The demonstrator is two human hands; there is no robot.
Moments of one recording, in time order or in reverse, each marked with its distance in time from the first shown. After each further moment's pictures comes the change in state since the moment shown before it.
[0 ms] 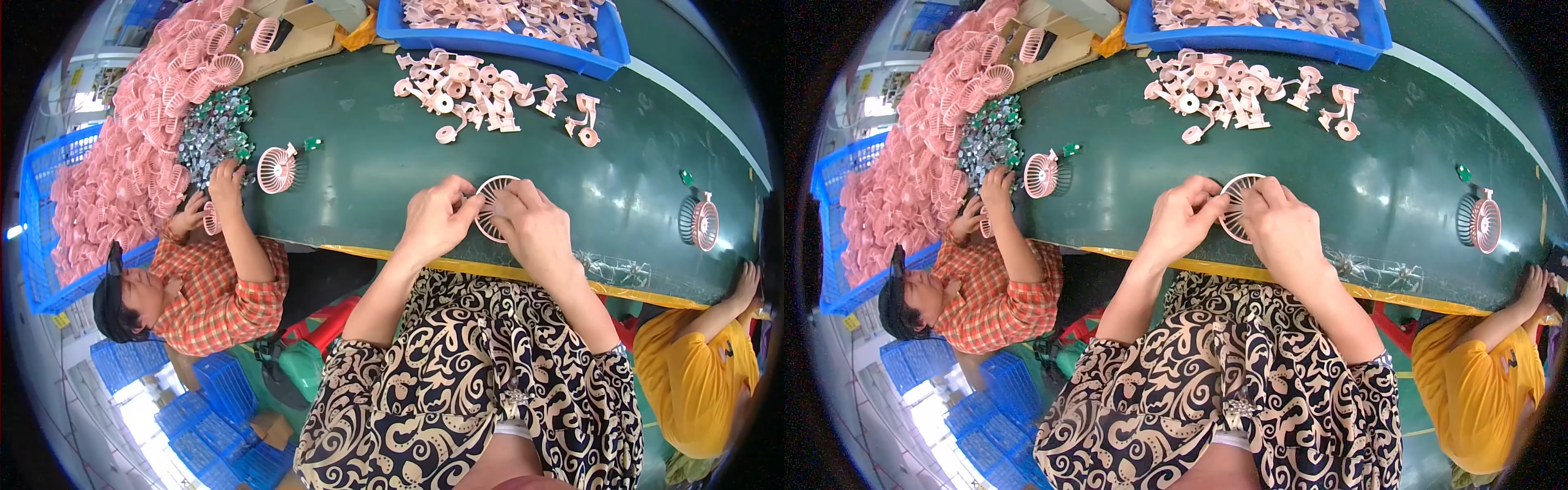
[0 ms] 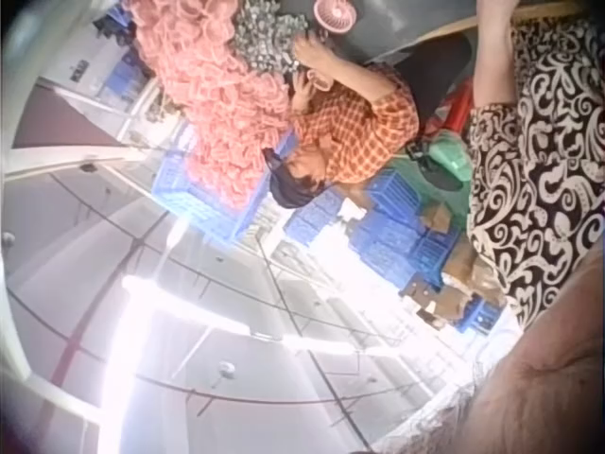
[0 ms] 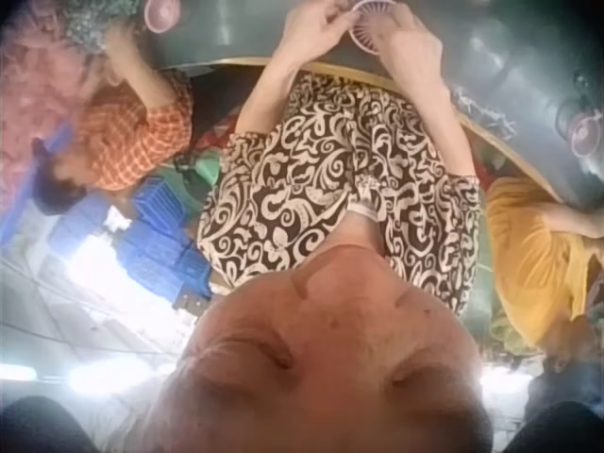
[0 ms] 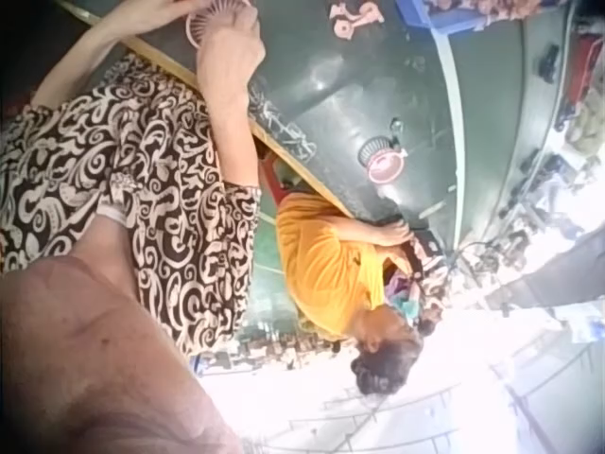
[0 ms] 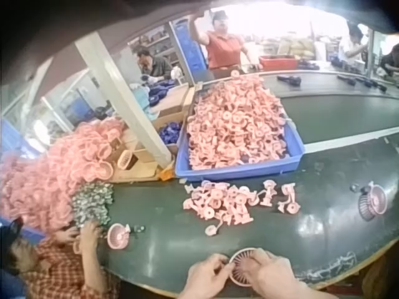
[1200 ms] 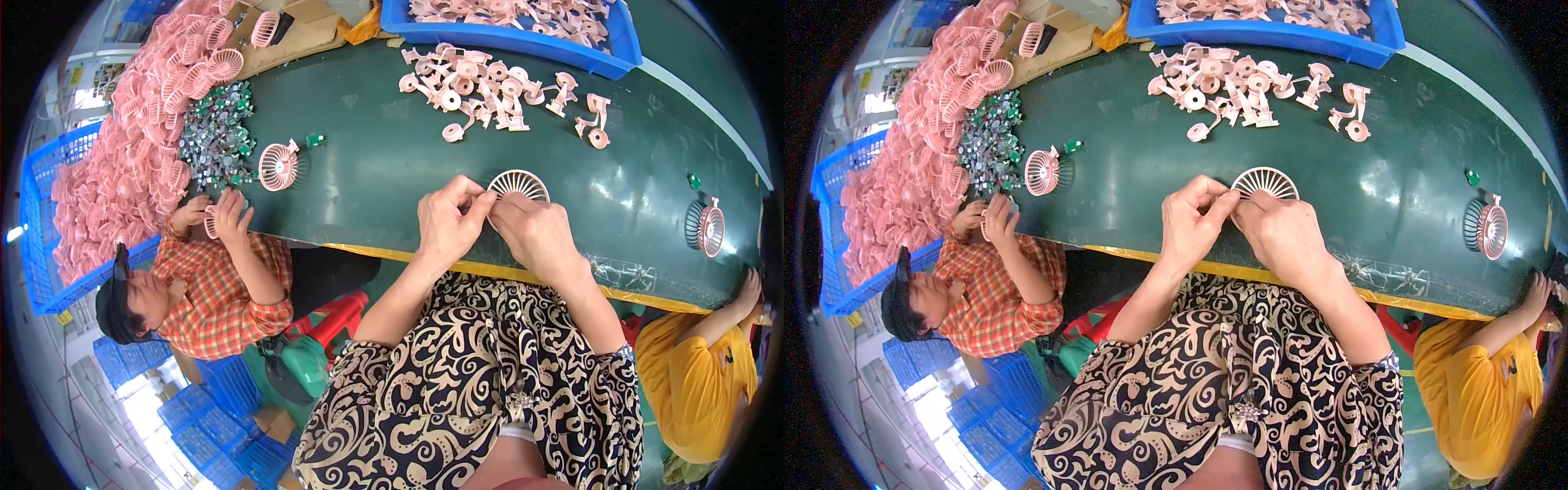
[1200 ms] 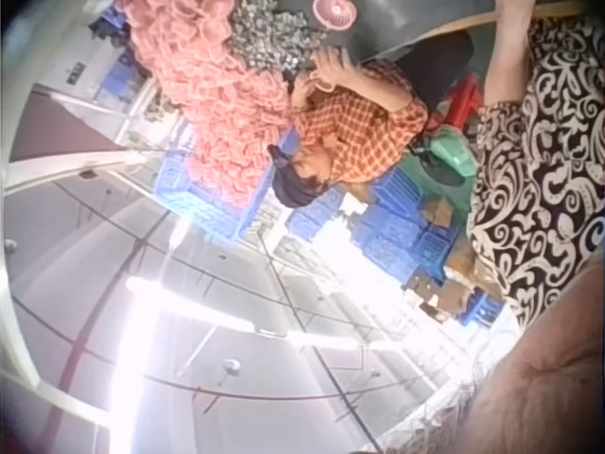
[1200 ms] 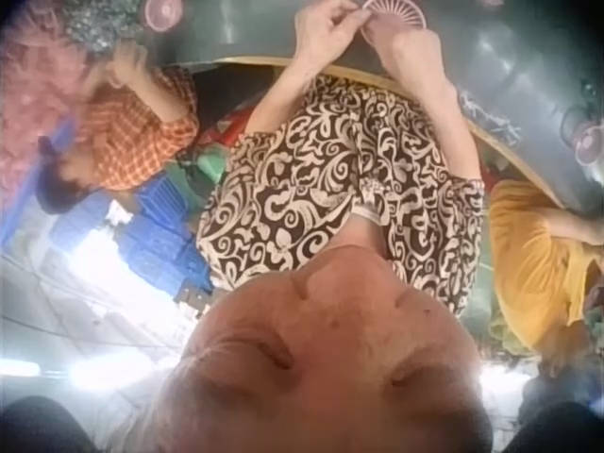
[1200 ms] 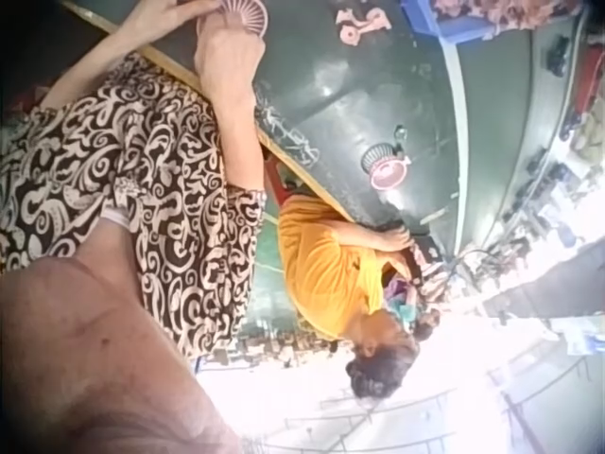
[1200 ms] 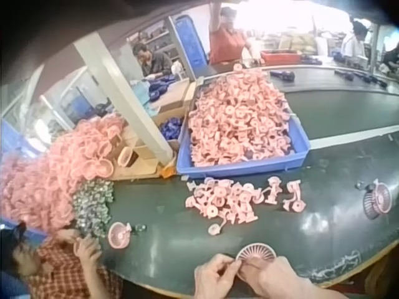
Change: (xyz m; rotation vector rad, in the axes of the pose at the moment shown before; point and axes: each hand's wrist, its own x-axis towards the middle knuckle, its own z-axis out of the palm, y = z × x) left_hand -0.002 0.000 0.021 -0.212 0.269 0.119; right_hand 0.008 0.004 -0.002 0.098 -0.142 -0.120
